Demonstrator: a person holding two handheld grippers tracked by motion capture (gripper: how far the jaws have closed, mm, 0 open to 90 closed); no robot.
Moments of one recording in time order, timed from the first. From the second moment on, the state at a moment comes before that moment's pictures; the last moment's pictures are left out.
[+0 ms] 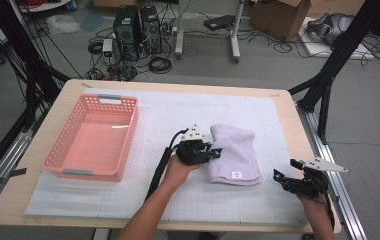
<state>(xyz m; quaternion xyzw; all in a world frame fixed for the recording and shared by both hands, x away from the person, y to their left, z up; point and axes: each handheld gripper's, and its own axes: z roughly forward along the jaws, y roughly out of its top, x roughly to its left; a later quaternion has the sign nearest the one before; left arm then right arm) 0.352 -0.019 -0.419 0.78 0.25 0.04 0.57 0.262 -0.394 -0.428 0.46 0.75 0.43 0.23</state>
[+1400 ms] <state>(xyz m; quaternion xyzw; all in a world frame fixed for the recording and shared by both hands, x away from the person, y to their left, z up) 0.328 0.124 -0.358 0.71 0.18 0.13 0.66 0.262 -0.374 -0.423 0.43 0.76 0.43 0.24</state>
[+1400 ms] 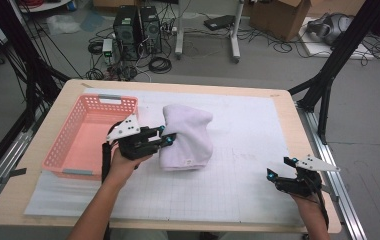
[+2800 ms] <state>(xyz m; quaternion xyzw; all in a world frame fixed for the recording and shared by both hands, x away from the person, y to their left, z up) 0.324 0.304 -0.322 0.67 0.23 0.19 0.68 0.268 -0.355 -0.421 0.41 0.77 0.43 0.25</state>
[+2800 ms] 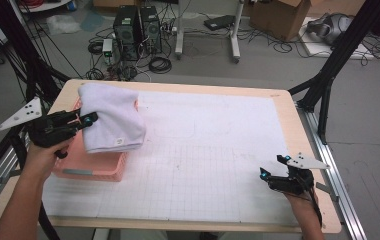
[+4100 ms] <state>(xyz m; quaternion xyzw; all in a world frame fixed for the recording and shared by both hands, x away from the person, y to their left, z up) 0.336 0.364 -0.348 0.70 0.25 0.16 0.65 0.270 -0.339 -0.423 0.40 0.78 0.41 0.25</state>
